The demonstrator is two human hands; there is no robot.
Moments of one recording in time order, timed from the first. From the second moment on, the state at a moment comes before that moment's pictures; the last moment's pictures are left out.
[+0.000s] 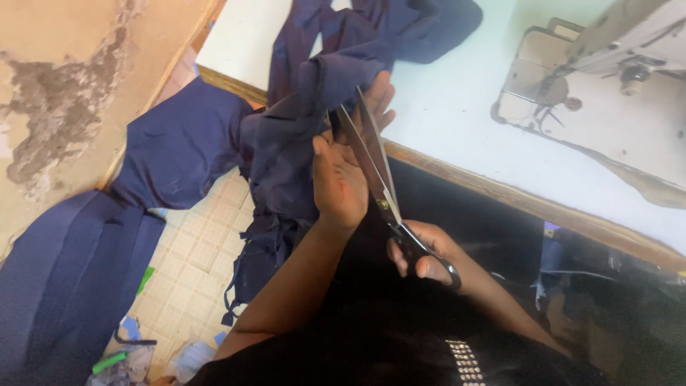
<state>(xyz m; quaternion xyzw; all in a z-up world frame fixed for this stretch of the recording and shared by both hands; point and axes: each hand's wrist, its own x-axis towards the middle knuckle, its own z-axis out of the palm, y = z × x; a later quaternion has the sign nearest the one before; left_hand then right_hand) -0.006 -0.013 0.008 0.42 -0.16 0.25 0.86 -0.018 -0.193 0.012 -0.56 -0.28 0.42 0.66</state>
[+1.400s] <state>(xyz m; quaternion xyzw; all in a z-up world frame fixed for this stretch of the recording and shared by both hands) -0.008 0.071 -0.015 0.59 0.03 0.48 0.65 0.116 -0.181 -0.012 -0.88 -0.17 0.00 0.45</state>
